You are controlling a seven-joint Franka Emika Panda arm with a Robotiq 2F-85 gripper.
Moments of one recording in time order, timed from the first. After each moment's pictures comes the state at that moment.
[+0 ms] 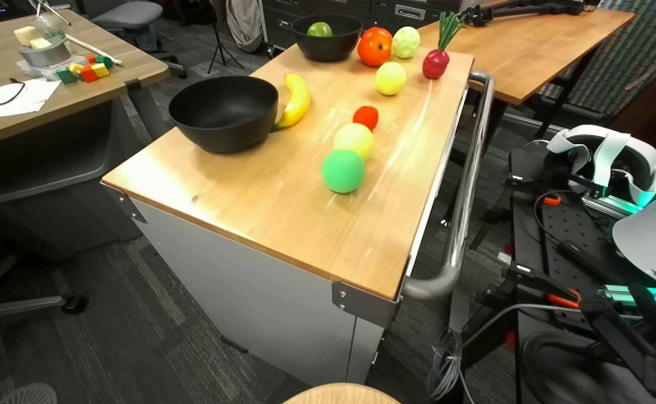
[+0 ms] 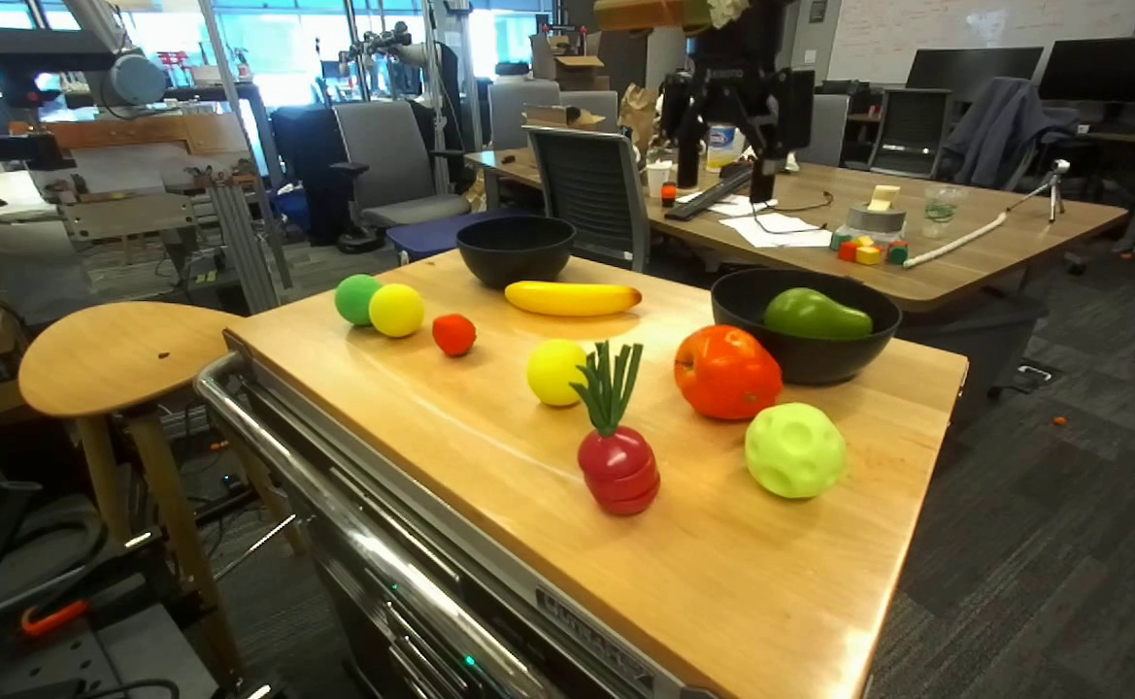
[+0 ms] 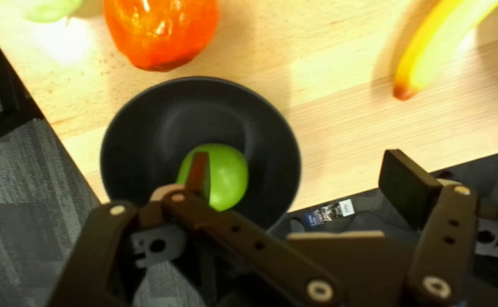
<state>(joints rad) -0.18 0.45 -0.11 -1.42 0.00 1.90 0.07</state>
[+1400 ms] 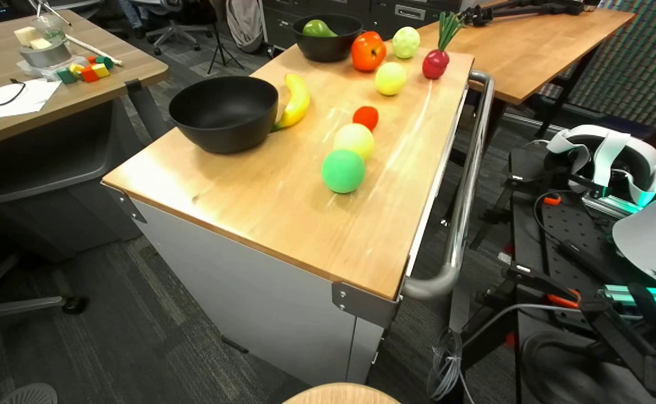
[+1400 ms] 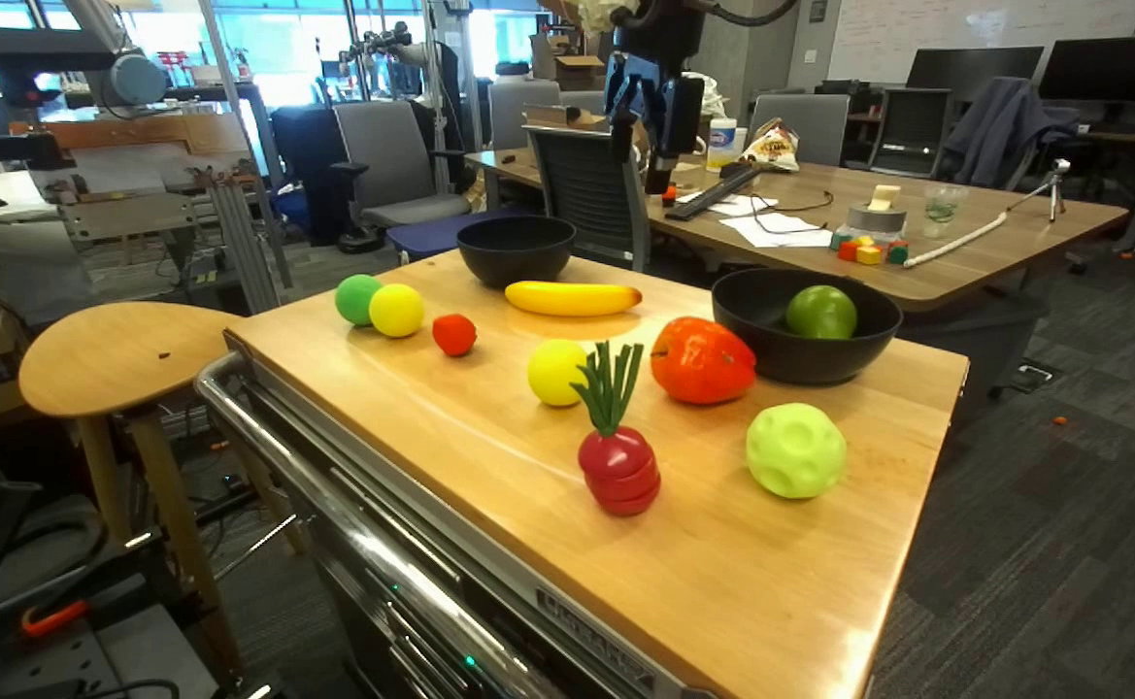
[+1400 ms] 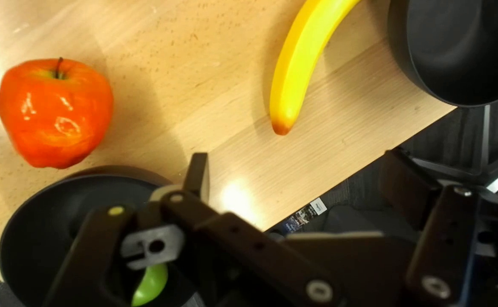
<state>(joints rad) -0.13 0.38 -0.10 -1.52 0.19 1.92 0.28</state>
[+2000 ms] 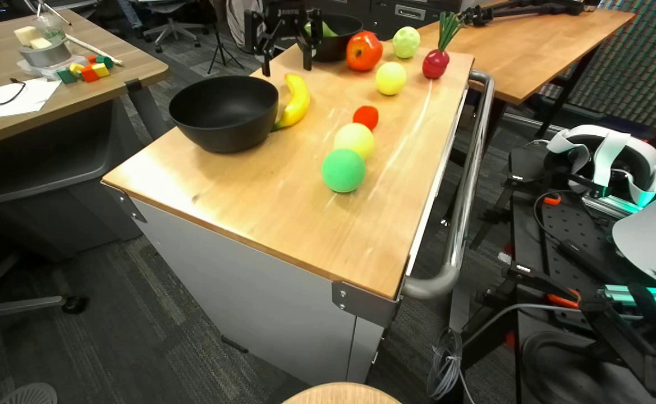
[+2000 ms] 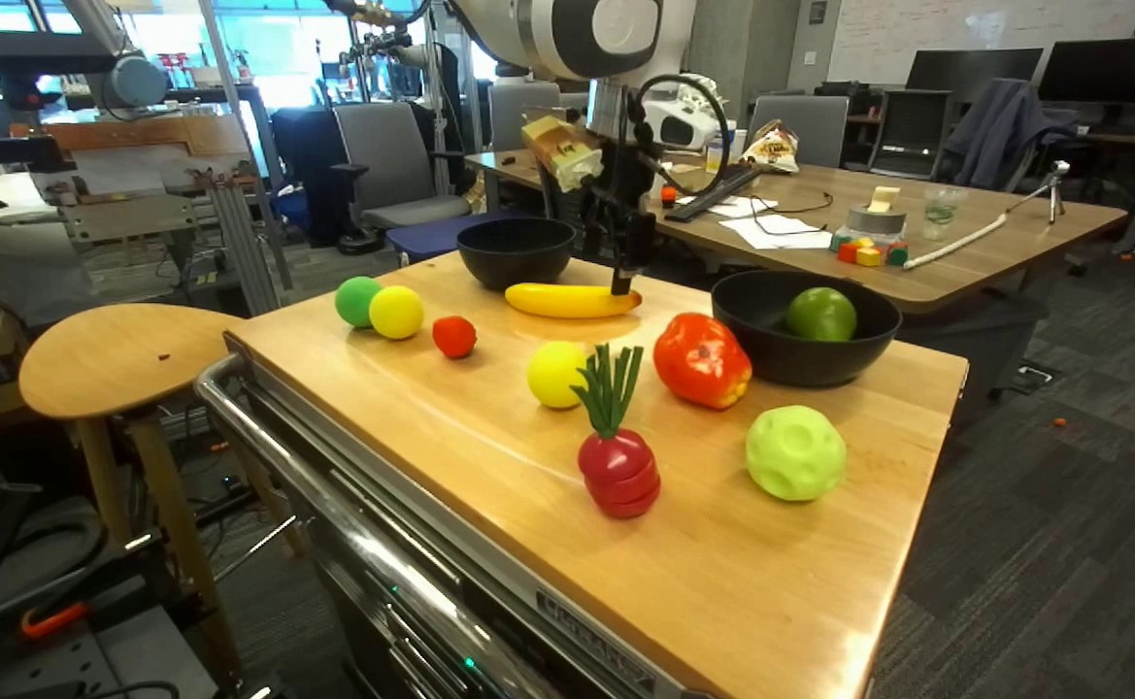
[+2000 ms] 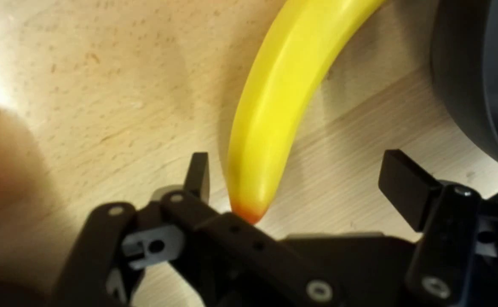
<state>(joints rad) -0.05 0.59 -0.07 -1.52 0.19 2.08 0.33</state>
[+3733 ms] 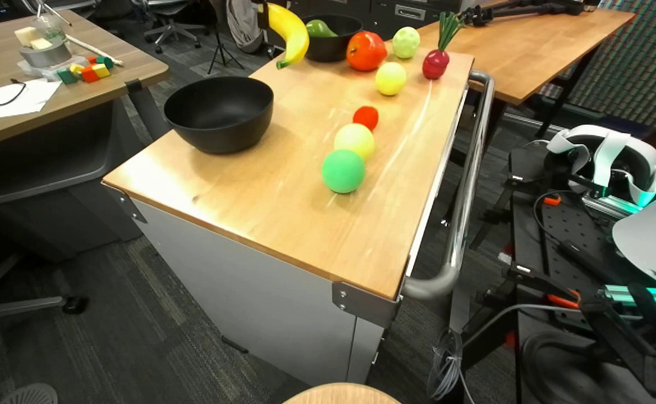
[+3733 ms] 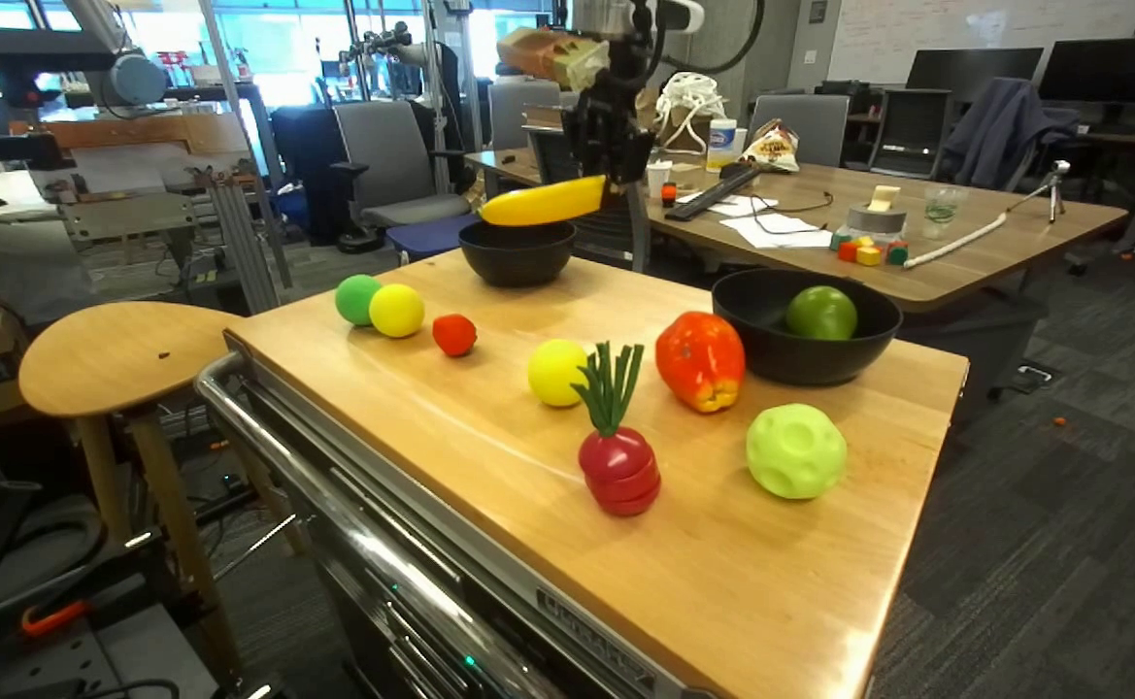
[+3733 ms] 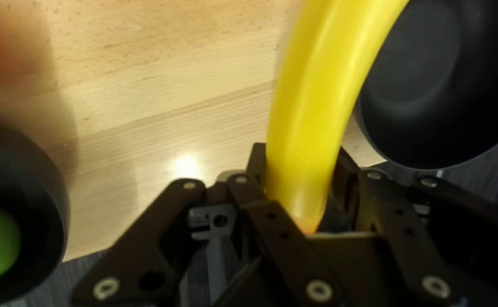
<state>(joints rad) -0.04 0.45 -0.05 -1.50 0.12 2.03 0.14</state>
